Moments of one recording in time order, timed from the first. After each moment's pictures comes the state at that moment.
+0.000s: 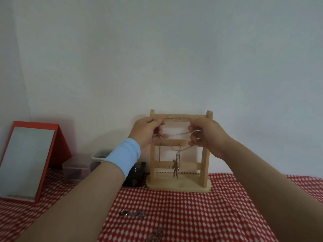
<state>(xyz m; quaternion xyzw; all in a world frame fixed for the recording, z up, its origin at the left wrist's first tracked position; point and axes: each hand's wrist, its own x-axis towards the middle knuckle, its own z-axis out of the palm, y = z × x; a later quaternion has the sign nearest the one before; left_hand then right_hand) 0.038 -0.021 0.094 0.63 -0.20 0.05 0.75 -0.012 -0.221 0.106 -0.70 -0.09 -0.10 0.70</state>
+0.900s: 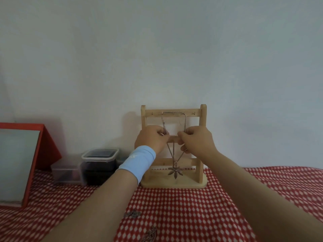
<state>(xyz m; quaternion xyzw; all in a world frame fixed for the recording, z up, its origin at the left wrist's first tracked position) 0.052 -0.064 0.062 0.88 -0.13 0.20 0.42 0.014 -0.213 0.060 -0.84 0.04 -0.26 0.47</state>
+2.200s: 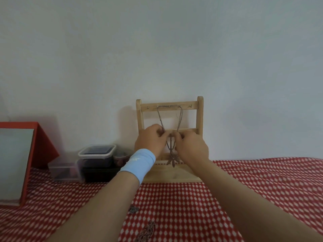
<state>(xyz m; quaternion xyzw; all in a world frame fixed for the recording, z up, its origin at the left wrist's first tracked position) 0.060 -0.072 0.035 0.88 -0.14 0.24 0.38 0.030 -0.201 0.015 -0.89 0.07 -0.31 0.33</state>
